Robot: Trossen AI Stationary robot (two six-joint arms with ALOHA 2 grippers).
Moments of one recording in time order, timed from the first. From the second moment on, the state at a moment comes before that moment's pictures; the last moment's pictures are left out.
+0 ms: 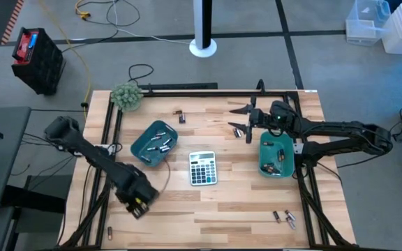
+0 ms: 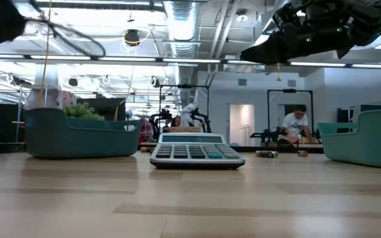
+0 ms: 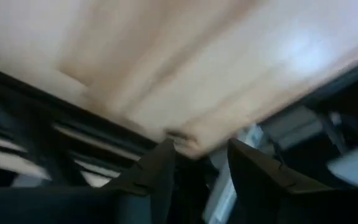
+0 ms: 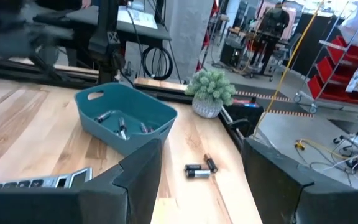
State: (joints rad) left arm -0.58 1.50 1.08 -1.11 0.48 -1.35; right arm -0.39 1.07 0.50 0.48 -0.18 -0.26
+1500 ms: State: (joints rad) left arm -0.87 2.06 1.17 -0.98 0.90 -1.21; right arm -0.35 1.07 0.56 0.53 -0.19 -0.30
